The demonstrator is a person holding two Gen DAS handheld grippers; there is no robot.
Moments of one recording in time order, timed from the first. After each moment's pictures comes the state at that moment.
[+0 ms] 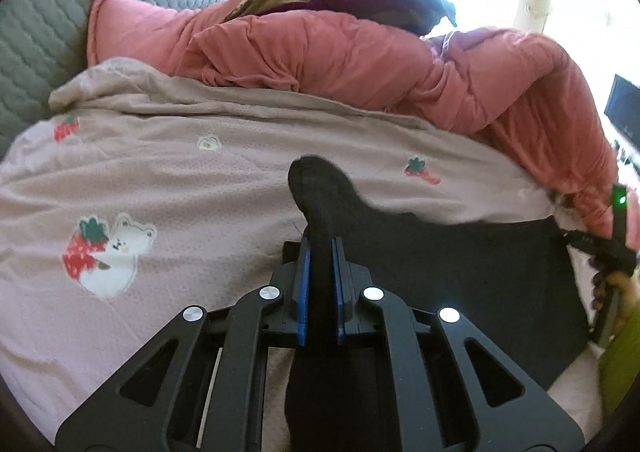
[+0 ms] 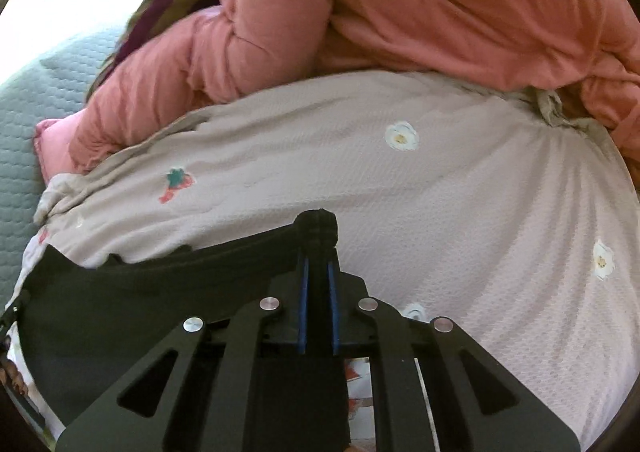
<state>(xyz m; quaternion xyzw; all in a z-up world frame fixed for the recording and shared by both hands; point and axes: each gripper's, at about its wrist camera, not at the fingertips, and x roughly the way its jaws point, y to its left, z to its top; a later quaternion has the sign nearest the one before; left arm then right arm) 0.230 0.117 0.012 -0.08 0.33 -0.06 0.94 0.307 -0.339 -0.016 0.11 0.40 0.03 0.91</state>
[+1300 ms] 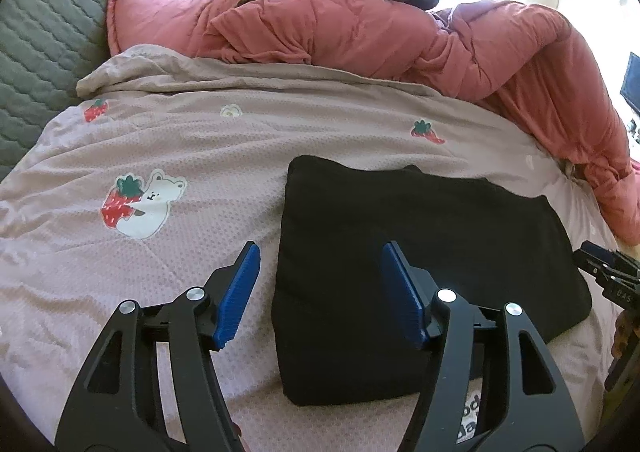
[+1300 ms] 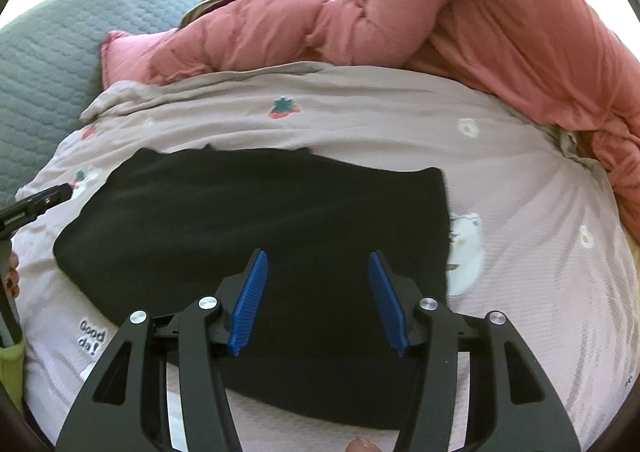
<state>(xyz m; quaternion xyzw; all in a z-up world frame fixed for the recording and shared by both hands) 0.185 0.103 0.015 -0.06 0.37 -0.03 0.93 0.180 -0.240 0.009 -0.02 0.39 0.13 0.91</state>
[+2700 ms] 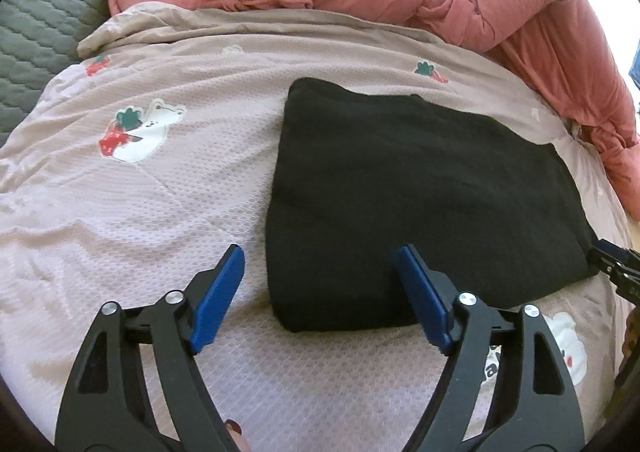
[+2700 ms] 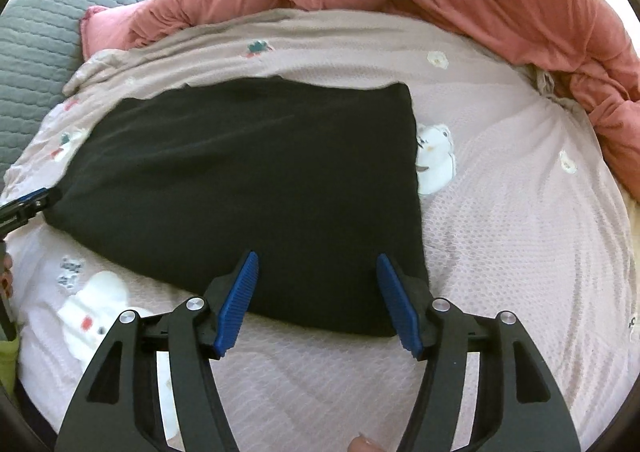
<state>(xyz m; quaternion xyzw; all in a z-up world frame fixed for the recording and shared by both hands) 0.155 0.097 -0.020 -0.06 0.43 -0.03 0.90 0.135 -0.267 -0.013 0.00 0.45 0.10 0.89</state>
